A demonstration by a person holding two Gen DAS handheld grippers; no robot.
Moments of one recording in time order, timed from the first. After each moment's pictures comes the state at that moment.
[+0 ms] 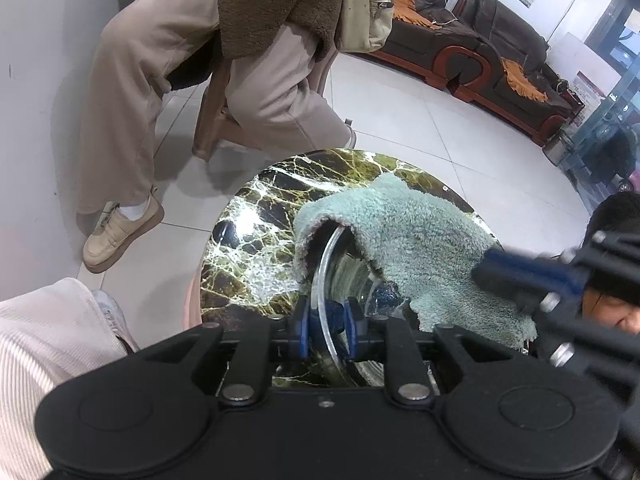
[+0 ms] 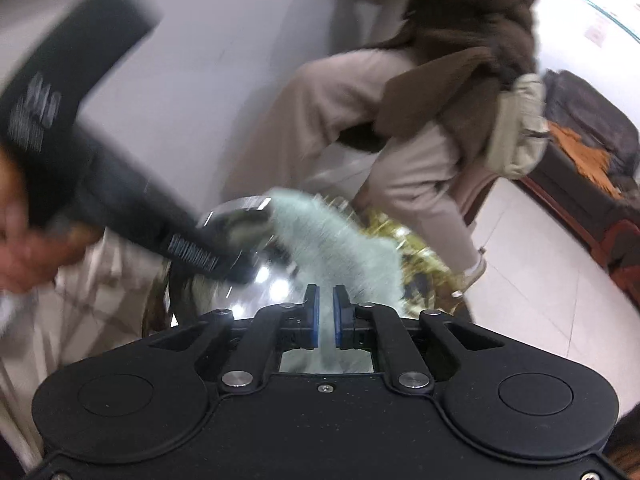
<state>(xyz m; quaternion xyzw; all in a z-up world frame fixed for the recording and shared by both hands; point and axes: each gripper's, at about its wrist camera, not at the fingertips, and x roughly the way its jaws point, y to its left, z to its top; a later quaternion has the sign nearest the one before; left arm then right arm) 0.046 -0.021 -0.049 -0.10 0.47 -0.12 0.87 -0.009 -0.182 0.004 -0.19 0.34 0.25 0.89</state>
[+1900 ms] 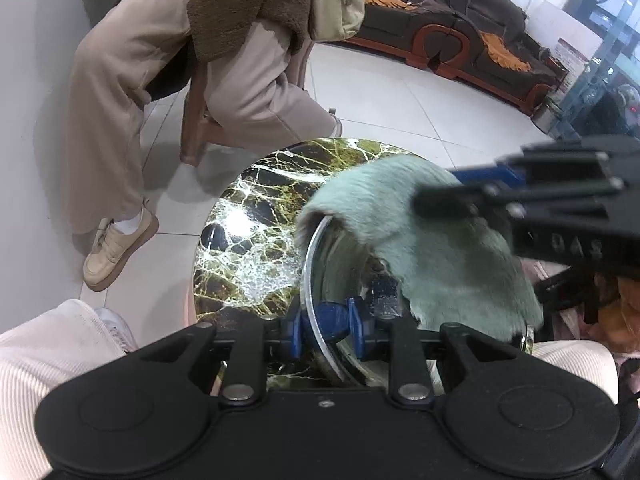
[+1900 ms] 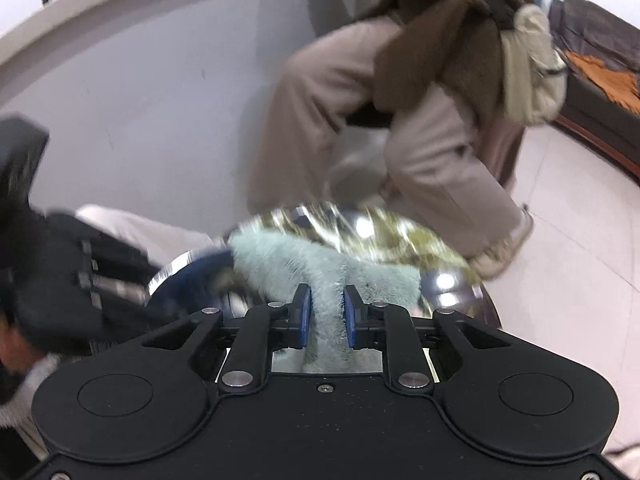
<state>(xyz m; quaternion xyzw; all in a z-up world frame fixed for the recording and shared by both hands) 0.044 -0.032 -0.050 -0.05 0.48 -0.14 0.87 0.060 -0.189 -0.003 -0.10 0.41 0.31 0.85</state>
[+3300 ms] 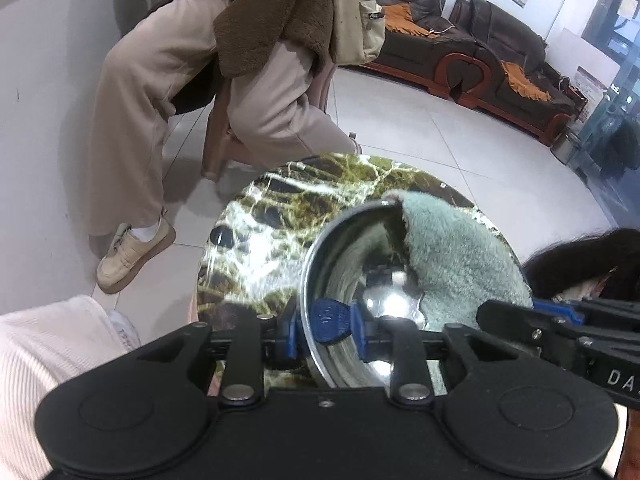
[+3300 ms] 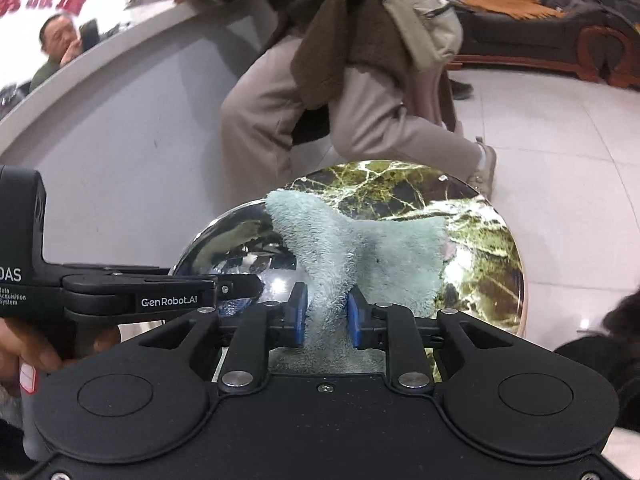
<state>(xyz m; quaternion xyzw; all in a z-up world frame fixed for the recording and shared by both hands) 0.032 -0.040 -0.043 -0.06 0.43 -0.11 0.89 -0.025 -0.240 -0.027 0.10 0.40 0.20 0.89</state>
